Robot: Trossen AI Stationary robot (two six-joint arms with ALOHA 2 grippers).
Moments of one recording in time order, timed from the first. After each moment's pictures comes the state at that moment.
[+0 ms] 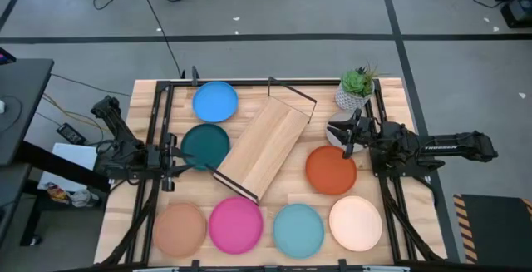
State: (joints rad) left arm -0.89 0.03 0.01 0.25 -0.93 0.25; right arm -0.10 0.28 0.01 0.32 0.26 0.10
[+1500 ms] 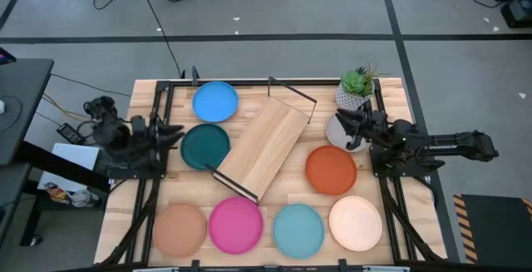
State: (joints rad) left arm -0.82 0.09 0.37 0.01 -1.16 -0.07; right arm -0.10 0.30 0.01 0.67 0.33 0.04
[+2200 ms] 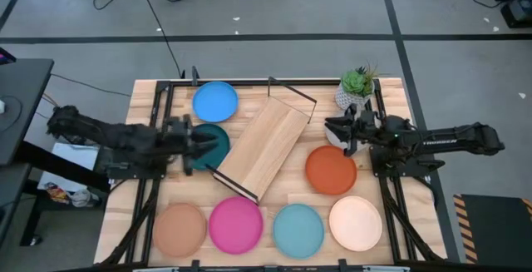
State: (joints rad) left arm -0.26 0.73 0.66 -0.03 -0.44 -0.30; right arm -0.10 0.54 0.14 0.61 0.13 0.18
